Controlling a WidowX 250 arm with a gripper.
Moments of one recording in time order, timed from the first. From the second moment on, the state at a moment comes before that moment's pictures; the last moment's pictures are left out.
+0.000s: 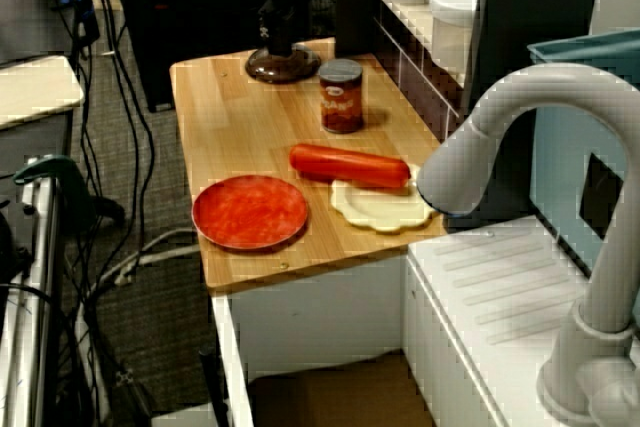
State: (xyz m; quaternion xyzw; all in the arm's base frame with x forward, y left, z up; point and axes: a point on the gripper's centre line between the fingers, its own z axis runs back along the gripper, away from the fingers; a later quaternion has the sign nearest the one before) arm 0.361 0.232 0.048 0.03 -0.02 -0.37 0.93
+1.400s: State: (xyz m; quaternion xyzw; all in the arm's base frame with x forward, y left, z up) arm 0.351 0.219 0.042 0.00 0.00 -0.39 0.92
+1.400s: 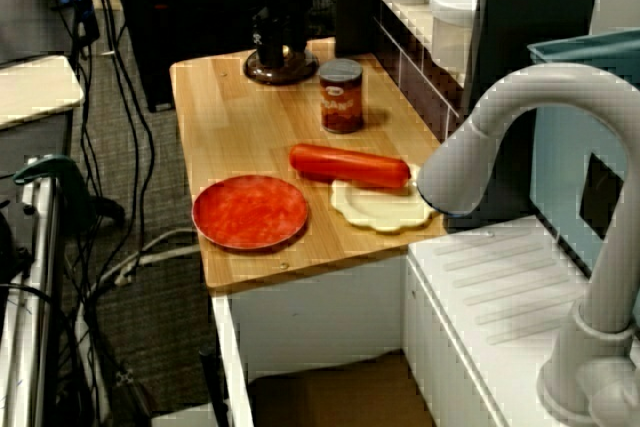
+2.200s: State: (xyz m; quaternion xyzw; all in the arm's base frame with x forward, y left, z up) arm 0.345 0.213 0.044 -0.02 -0.01 -0.40 0.92
